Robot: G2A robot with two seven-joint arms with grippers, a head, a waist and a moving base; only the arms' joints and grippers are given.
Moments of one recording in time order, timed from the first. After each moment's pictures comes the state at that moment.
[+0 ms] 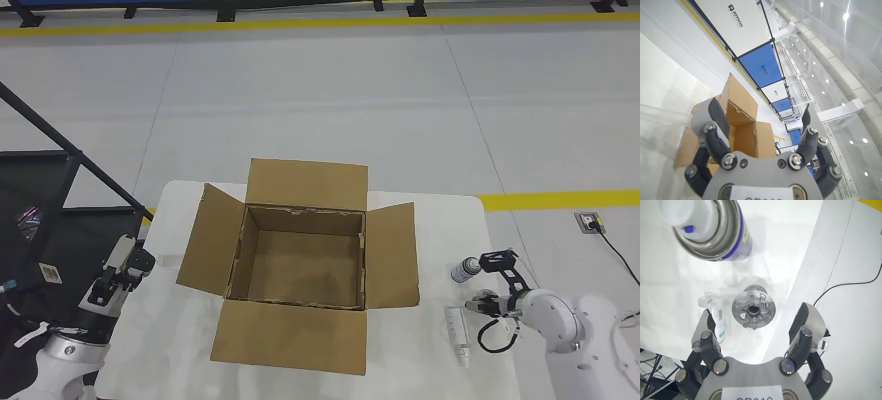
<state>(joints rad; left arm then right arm) 1.58 -1.22 -1.95 -2.05 -0.11 -0.13 -0.40 -1.07 -1.15 1.63 -1.47 -1.15 -0.24 1.23</state>
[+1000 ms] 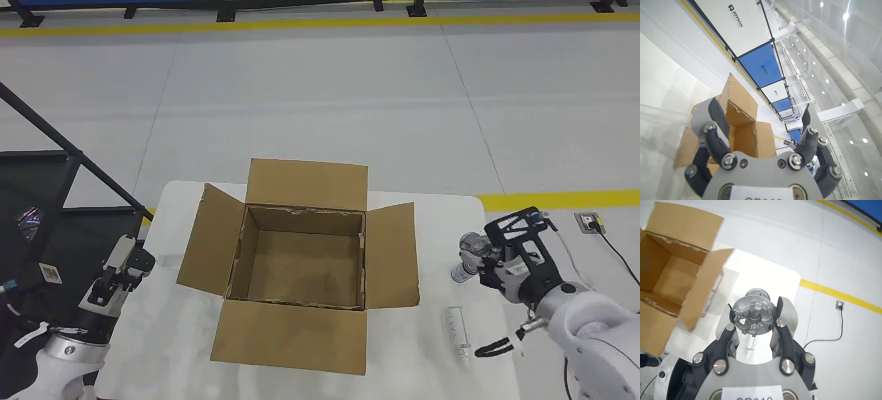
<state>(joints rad) 1.58 -1.22 -1.95 -2.05 -0.11 -0.13 -0.40 -1.16 -1.12 1.59 -2.32 -1.10 -0.09 1.25</state>
